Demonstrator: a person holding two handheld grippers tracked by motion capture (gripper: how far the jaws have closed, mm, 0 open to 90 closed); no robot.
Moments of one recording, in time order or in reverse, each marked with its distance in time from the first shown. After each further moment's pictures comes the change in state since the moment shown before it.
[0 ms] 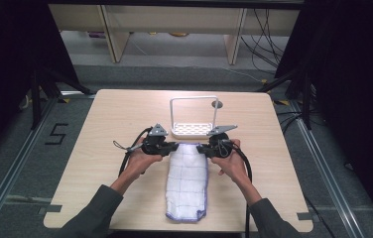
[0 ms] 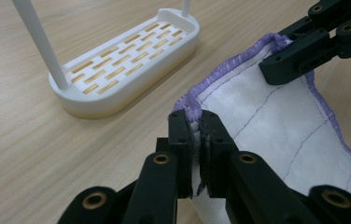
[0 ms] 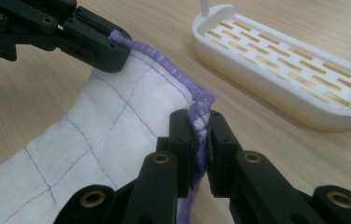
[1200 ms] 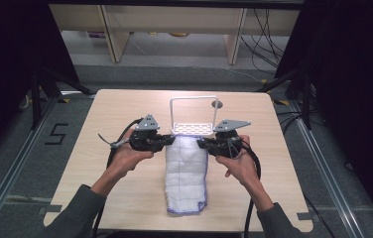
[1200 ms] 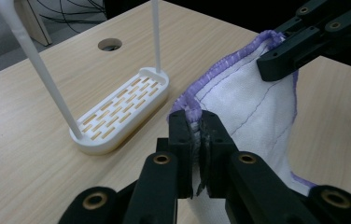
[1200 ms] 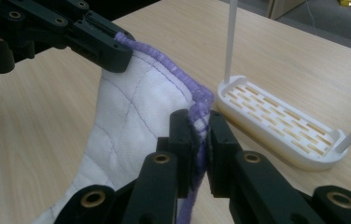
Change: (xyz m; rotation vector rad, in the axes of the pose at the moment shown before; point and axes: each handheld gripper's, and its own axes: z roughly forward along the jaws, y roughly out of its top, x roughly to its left) left arm -0.030 0.049 -0.076 -0.076 -0.033 0.089; right arm 0.038 0.028 -0.071 -0.141 0.033 -0.065
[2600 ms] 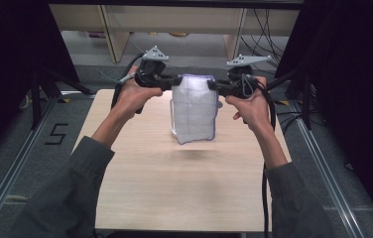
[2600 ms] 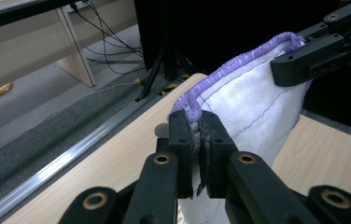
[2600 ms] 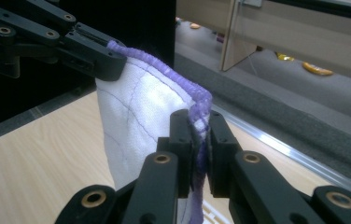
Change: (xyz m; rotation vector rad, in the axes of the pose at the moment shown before) left arm 0.045 0.155 -0.013 -0.080 0.131 0.033; right arm -0.047 0.138 -0.048 -0.148 -0.149 -0.031
